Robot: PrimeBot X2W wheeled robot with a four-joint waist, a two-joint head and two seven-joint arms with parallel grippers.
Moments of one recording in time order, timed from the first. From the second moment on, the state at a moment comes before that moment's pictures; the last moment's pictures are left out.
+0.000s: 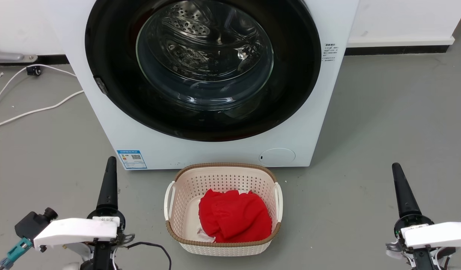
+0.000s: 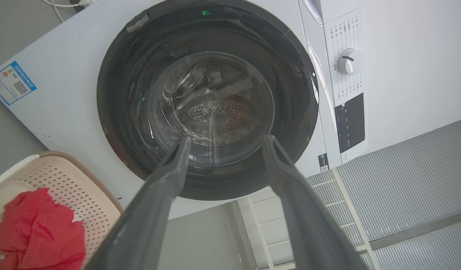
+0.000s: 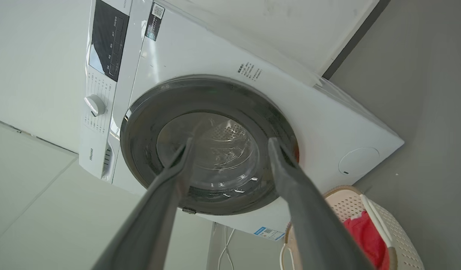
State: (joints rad) left arm -0.08 0.05 0.09 0.09 -1.24 -0.13 -0.03; right arm -0.02 -0.06 -0.07 0.09 1.14 0.13 -0.03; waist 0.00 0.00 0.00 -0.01
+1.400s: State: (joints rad) left arm -0.04 0.06 -0.02 0.06 -0.40 -0.07 -0.17; right arm 0.05 -0.05 -0.05 -0.05 0.29 0.13 -0.05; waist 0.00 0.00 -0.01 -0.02
